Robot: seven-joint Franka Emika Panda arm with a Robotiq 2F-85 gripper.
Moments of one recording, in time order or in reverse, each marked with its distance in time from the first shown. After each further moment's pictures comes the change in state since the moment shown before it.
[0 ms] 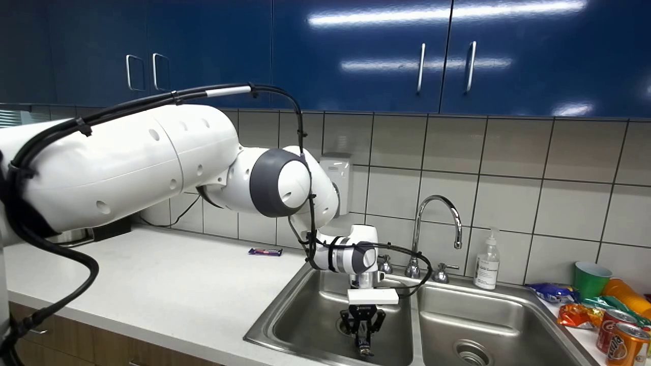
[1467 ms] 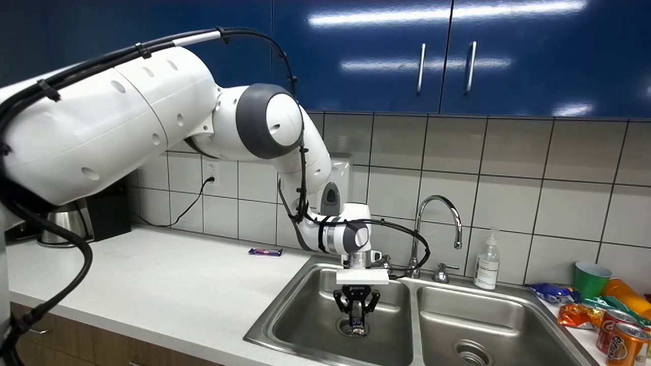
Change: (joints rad) arm 0.025 -0.284 0.000 -0.366 -0.004 0.150 0.122
